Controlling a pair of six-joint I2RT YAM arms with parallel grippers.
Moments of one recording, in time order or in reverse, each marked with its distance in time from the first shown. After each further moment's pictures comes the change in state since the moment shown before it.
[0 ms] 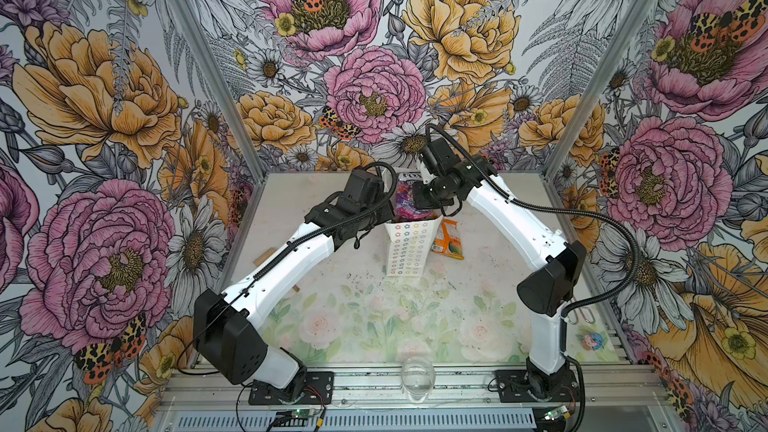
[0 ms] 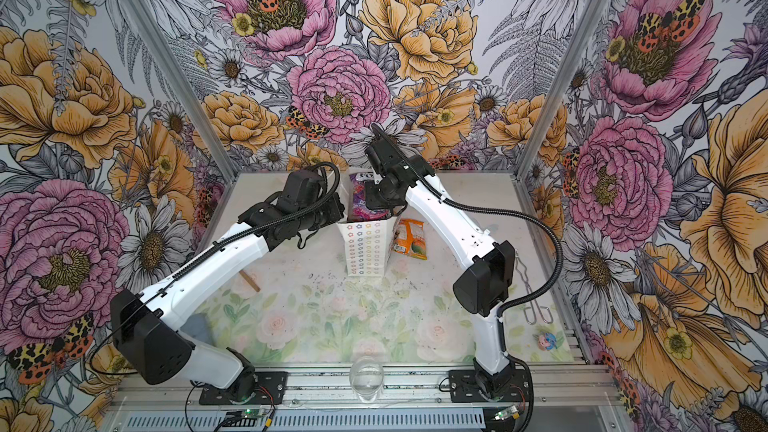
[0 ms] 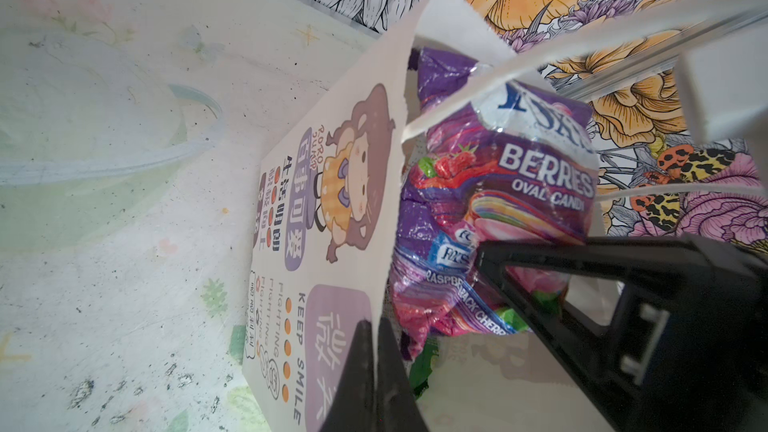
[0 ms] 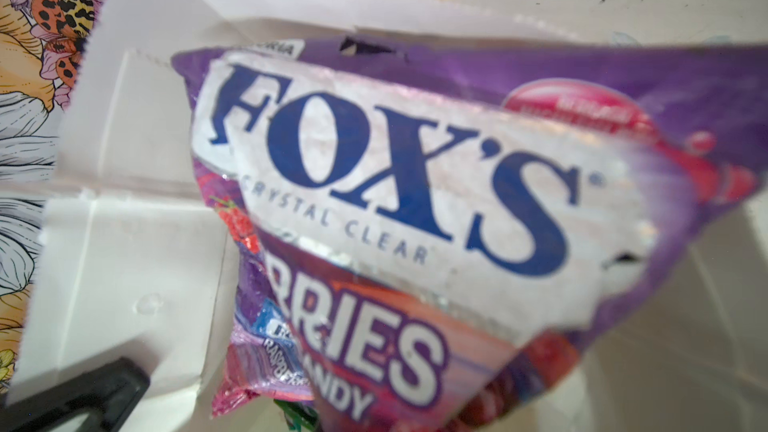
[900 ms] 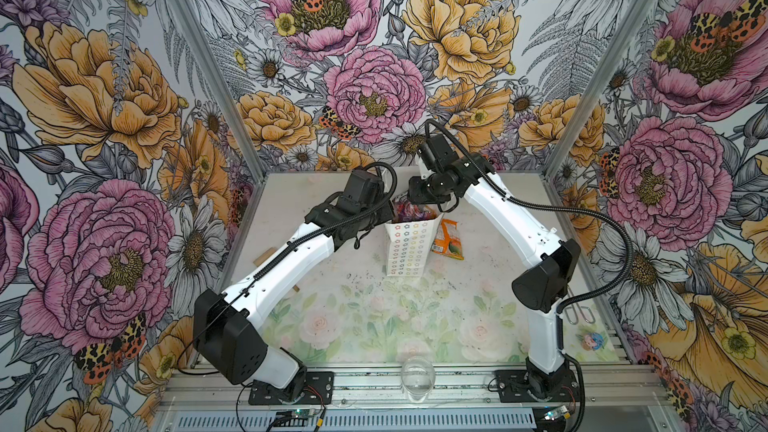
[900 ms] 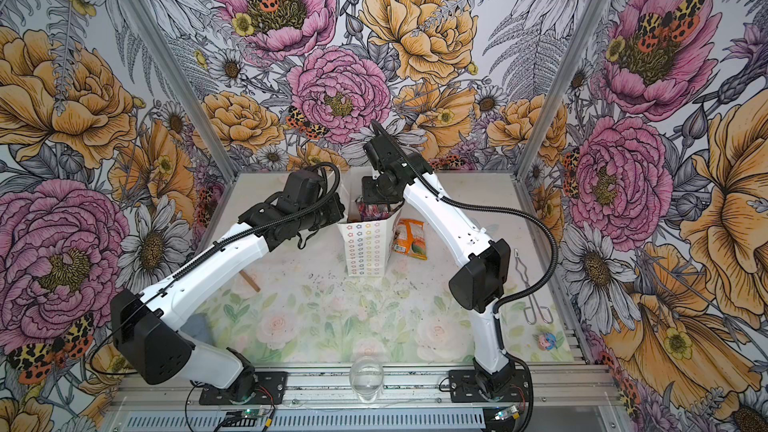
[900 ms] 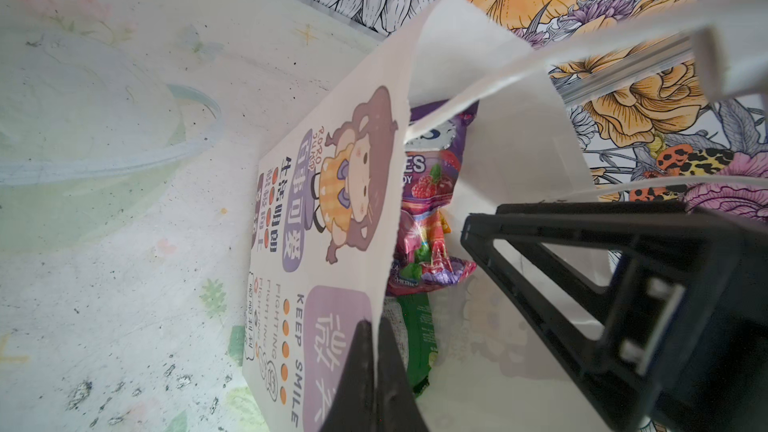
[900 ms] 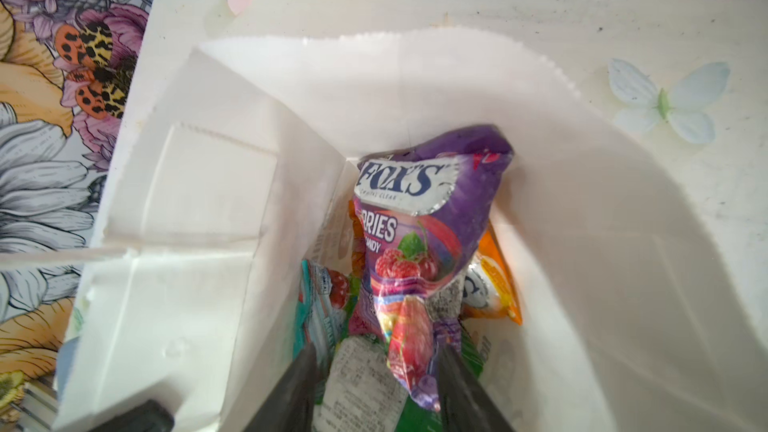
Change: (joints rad) left arm 0.001 0.000 -0.004 0.006 0.003 0.000; right arm 0.000 0.037 0.058 0.016 0.002 0.010
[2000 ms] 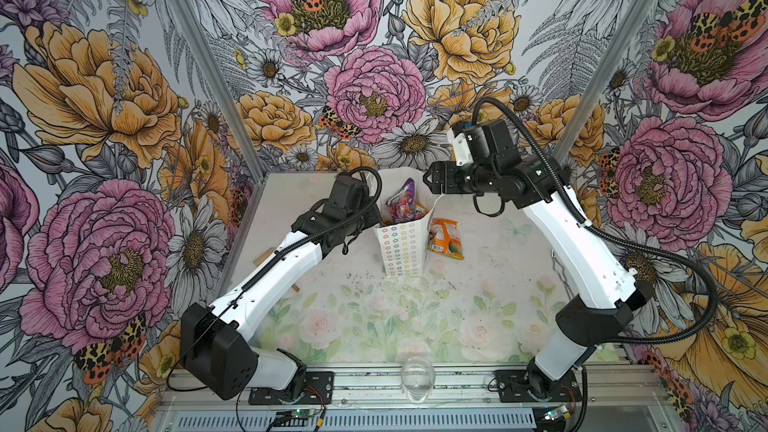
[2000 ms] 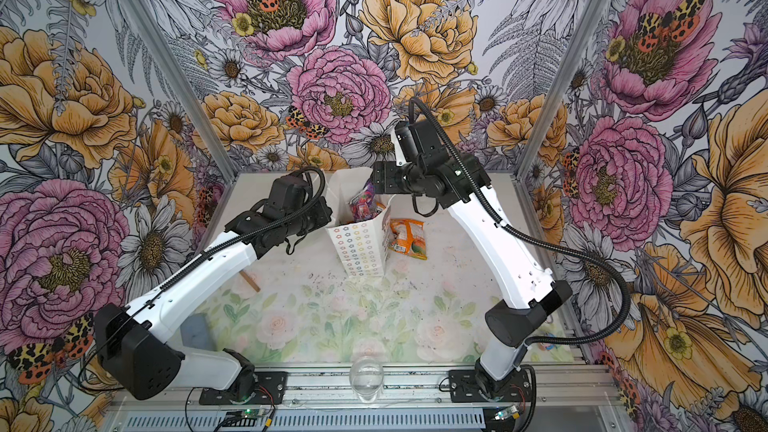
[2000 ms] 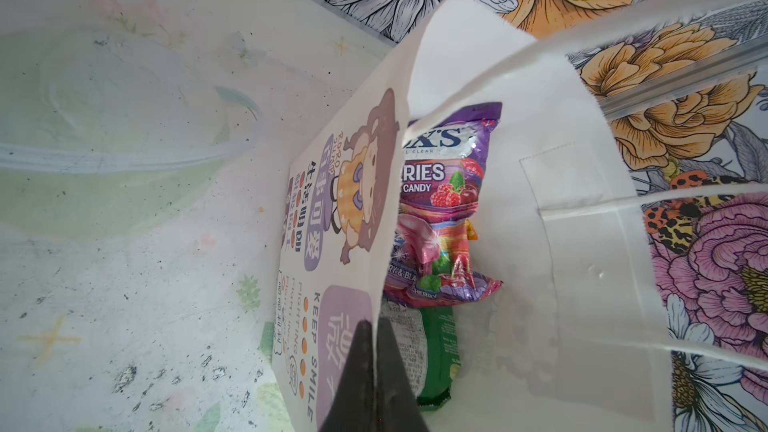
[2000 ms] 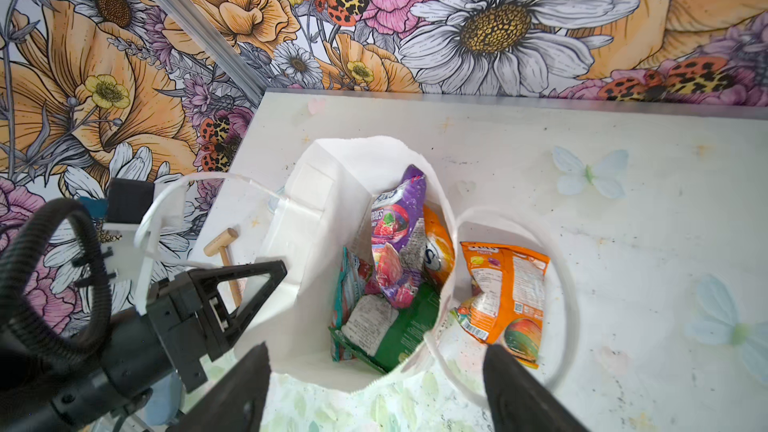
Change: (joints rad) left arm 0.081 -0.096 -0.130 0.039 0.014 -0.001; right arm 0.000 -0.375 -0.095 -0.004 0.037 -0.008
